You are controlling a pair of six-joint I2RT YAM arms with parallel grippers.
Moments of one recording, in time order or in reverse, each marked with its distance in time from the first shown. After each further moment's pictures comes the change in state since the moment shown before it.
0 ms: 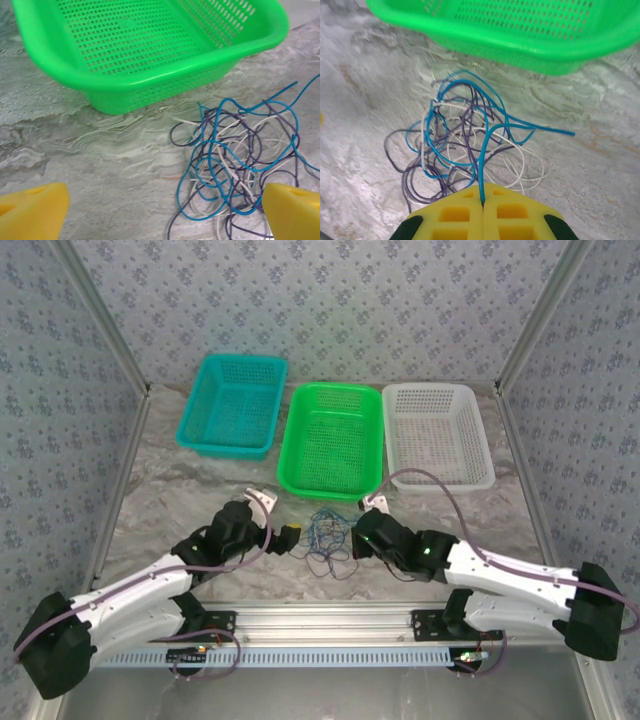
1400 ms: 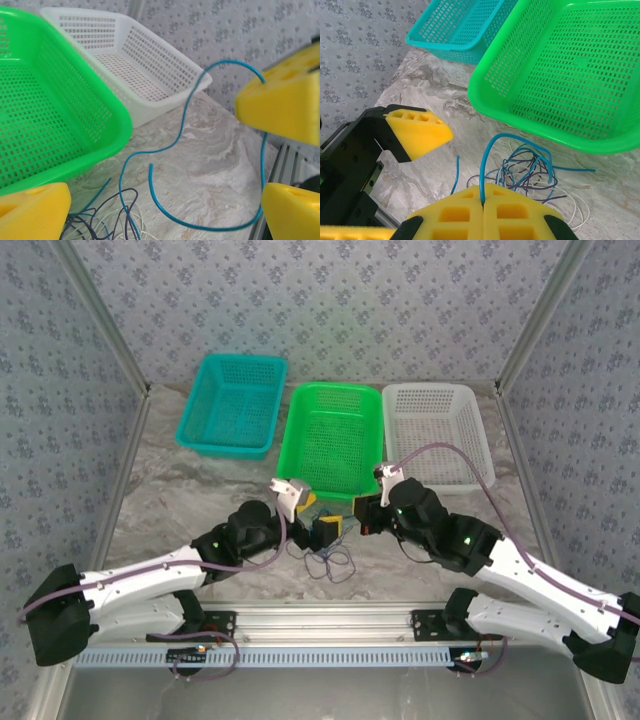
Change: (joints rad) left arm -0.237 0.126 0.147 0.313 0.006 -0.225; right arm -0.103 -0.125 0.226 -0.064 -0.153 -0.068
